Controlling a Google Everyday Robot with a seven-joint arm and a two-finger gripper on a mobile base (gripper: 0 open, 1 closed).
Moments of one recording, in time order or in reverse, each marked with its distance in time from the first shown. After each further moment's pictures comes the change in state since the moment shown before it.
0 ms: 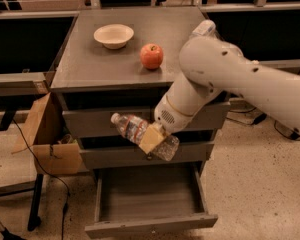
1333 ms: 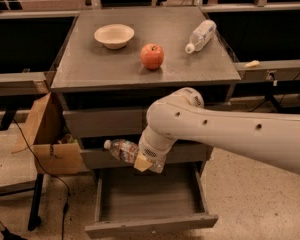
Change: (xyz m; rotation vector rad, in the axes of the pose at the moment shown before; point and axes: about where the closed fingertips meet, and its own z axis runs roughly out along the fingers) arm 0.008 -0.033 0.111 0.241 0.034 -0.323
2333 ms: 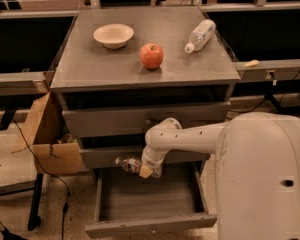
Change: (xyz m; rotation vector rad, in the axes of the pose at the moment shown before) arm 0.045 -0.077 0.229 -0.050 0.067 -0.073
